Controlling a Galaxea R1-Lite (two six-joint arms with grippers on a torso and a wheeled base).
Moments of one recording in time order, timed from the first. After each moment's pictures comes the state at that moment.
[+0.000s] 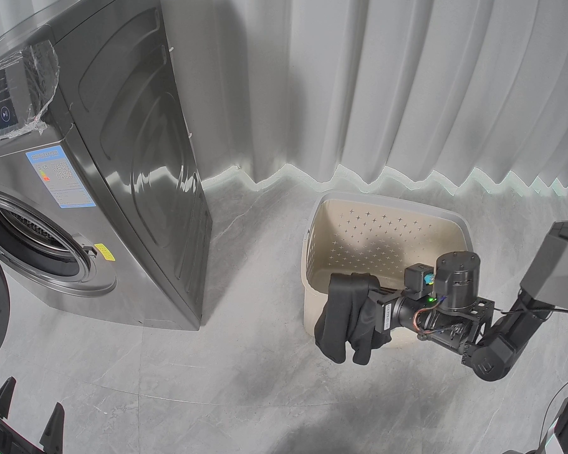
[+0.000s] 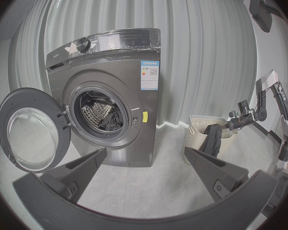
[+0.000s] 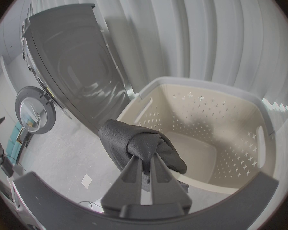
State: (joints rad) left arm 0.00 0.02 -0.02 0.00 -0.02 0.00; right arm 0.52 2.06 -0.57 -1.16 -0.05 0.11
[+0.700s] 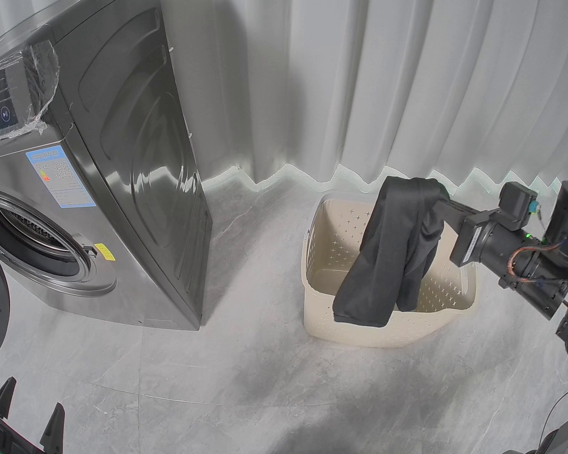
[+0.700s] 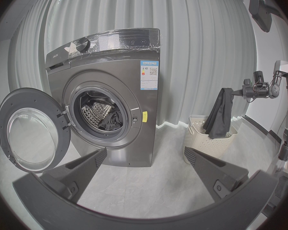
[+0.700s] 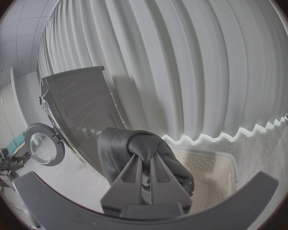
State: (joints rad) left arm 0.00 0.02 -0.02 0.01 -0.02 0.00; right arm 0.52 1.51 -0.55 -1.02 -0.08 0.10
